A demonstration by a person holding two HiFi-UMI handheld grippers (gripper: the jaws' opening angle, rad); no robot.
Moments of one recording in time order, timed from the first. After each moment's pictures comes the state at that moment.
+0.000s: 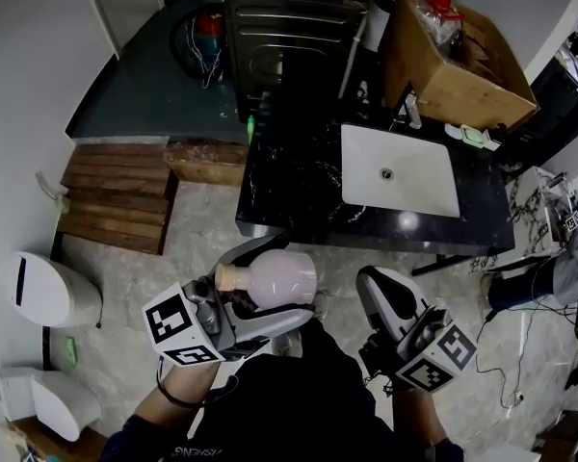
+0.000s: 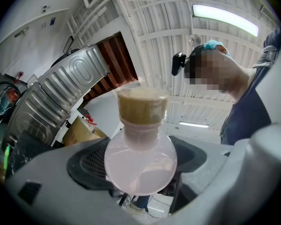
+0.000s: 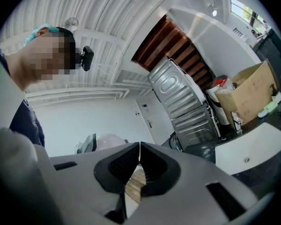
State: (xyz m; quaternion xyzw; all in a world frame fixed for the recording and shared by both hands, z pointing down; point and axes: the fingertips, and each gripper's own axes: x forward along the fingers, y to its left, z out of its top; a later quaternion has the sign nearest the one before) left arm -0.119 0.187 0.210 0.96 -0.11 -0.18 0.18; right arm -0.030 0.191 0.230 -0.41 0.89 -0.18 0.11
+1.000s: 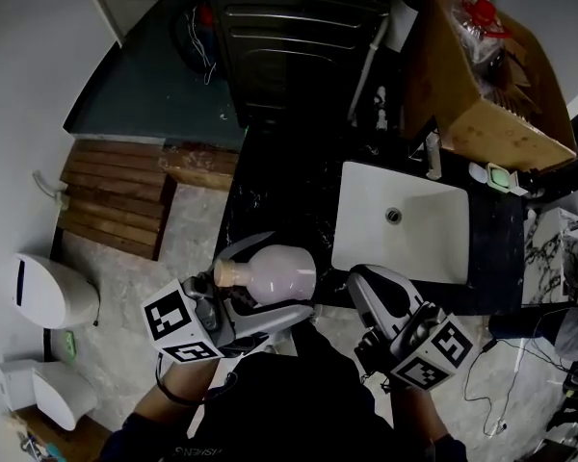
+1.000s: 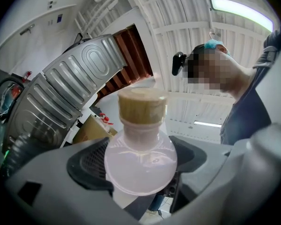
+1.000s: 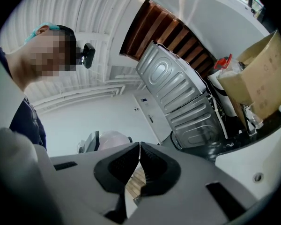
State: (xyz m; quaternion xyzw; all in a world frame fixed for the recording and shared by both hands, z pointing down) left arm -0.042 -0.018 0.242 0.95 -0.16 -0.17 0.21; right arm 0.034 -0.017 0.265 -0.35 0.90 -0.22 0.10
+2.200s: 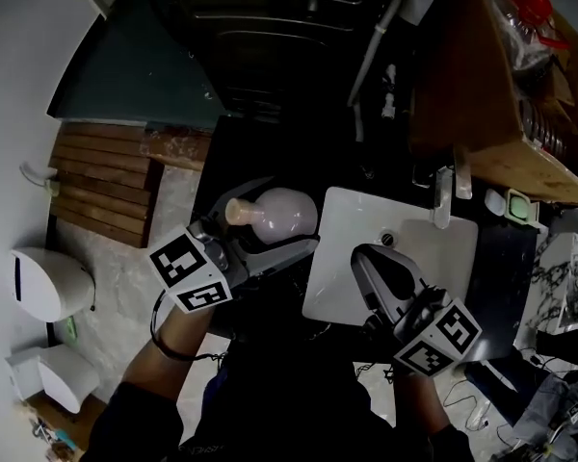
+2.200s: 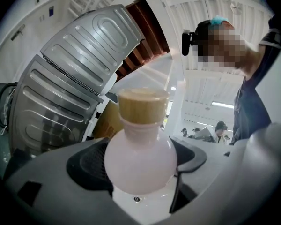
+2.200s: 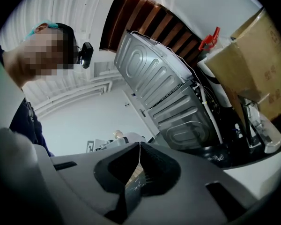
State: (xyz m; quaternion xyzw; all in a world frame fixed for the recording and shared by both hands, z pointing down) left arm 0.036 -0.251 0.347 0.95 -0.22 -0.04 0.20; right arm 0.109 -0.203 0.335 -0.35 0.89 -0.28 0.07
